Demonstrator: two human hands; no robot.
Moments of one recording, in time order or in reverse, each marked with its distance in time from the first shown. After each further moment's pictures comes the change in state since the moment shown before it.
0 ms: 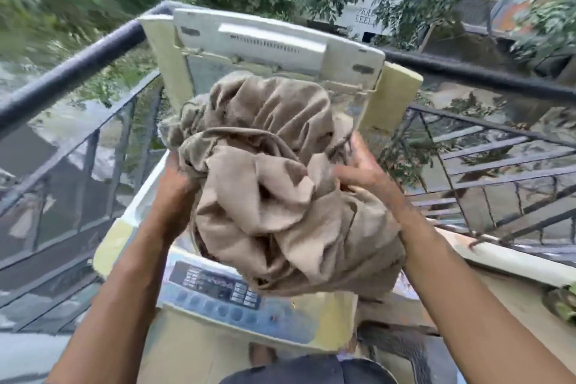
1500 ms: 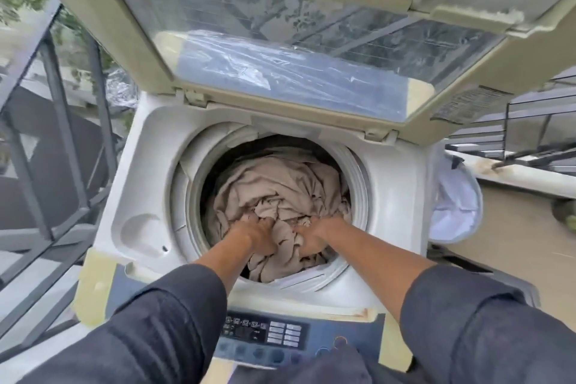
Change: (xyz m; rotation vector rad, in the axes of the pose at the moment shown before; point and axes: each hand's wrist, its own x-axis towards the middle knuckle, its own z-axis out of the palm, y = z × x) left_hand 0.082 -0.288 0.035 1.556 -1.243 -0.693; right_hand 0.152 0.323 -0.016 -1.540 -0.940 1.002
